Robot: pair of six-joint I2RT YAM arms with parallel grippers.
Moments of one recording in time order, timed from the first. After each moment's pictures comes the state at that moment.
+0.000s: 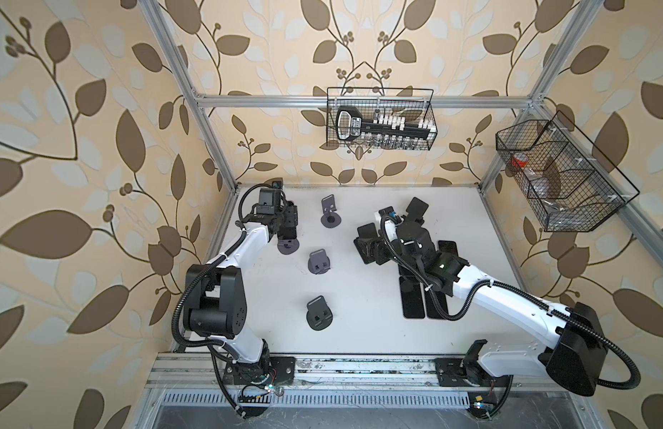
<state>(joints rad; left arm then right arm) -0.06 1.61 1.20 -0.30 -0.01 -0.10 0.76 1.31 0.99 -0.12 0.14 0.24</state>
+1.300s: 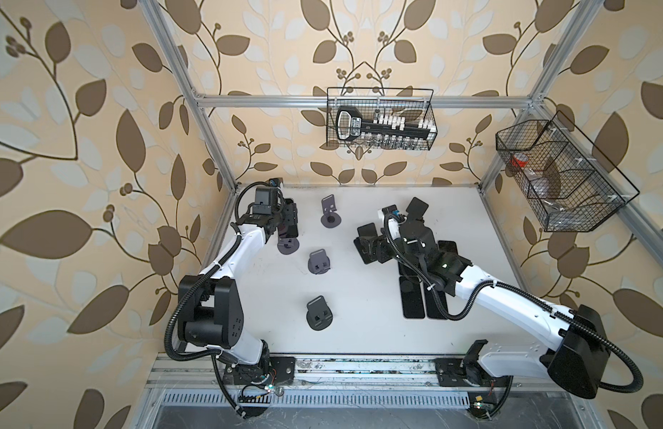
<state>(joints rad) -0.06 1.53 1.20 -0.35 0.03 -0.14 0.74 1.29 0.99 -0.12 0.14 0.24</state>
